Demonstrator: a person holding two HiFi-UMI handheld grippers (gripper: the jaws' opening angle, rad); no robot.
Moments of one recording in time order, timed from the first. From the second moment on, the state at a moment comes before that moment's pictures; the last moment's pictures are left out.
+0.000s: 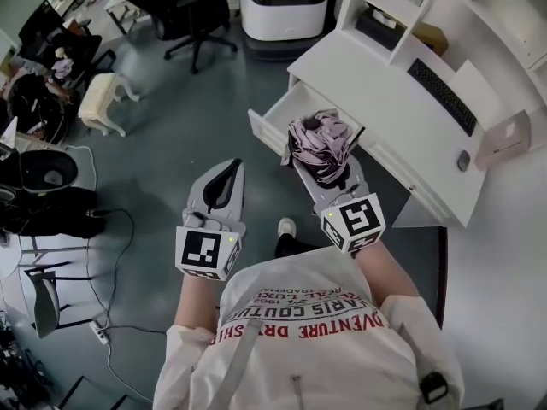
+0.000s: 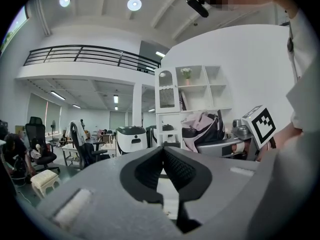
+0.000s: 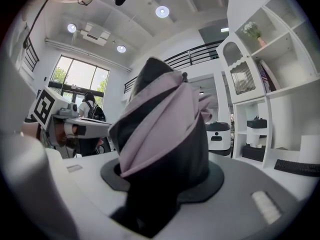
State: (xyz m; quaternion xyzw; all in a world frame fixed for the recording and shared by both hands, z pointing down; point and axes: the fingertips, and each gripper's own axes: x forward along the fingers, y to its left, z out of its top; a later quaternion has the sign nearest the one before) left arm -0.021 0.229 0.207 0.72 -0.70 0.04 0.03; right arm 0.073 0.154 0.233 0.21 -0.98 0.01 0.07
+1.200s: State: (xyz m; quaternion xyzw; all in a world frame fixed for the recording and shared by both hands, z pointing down) left arm -0.053 -0.056 0.295 0.92 -0.39 0.07 0.06; right arm 0.036 -0.050 0.378 0.43 -0.87 0.12 0.20
